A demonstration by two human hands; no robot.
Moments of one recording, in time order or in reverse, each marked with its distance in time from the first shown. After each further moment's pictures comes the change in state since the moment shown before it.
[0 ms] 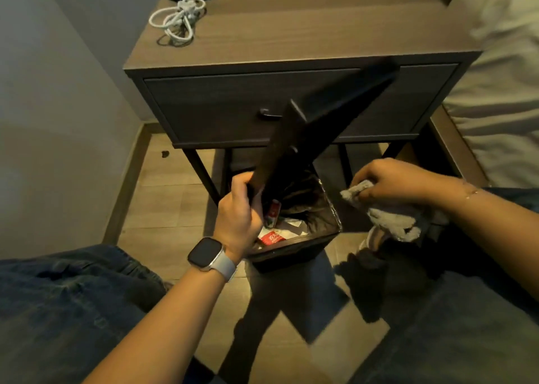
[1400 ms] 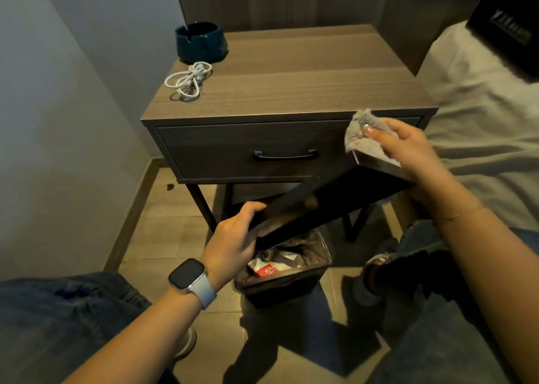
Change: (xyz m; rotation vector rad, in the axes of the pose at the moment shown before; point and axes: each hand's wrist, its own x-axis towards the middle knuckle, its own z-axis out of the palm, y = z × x) left_hand 0.018 0.018 -0.025 0.006 -0.370 0.025; right_hand -0.017 0.002 -0.071 1.184 0.674 -0.105
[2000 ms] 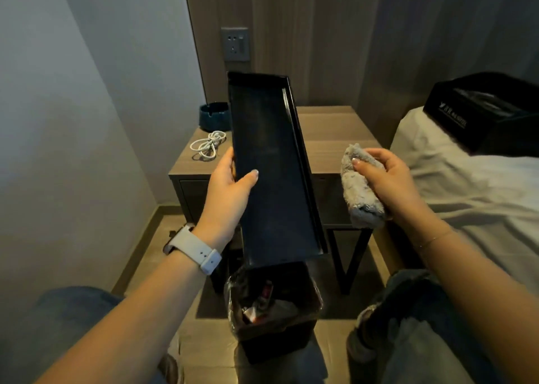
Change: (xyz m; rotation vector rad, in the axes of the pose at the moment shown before) left_hand 0.085 0.111 -0.100 -0.779 0.292 -0.257; right_hand -0.007 -0.053 -0.008 -0.038 0.170 -0.182
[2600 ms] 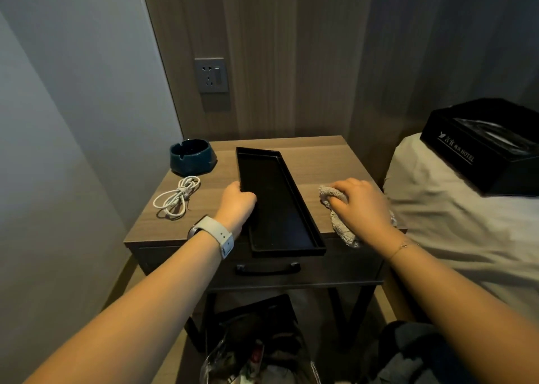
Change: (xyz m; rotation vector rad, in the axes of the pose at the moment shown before) left_hand 0.172 -0.053 0.041 0.287 0.036 -0.409; right_hand 0.115 0.041 0.023 -0.920 -0.068 -0.334
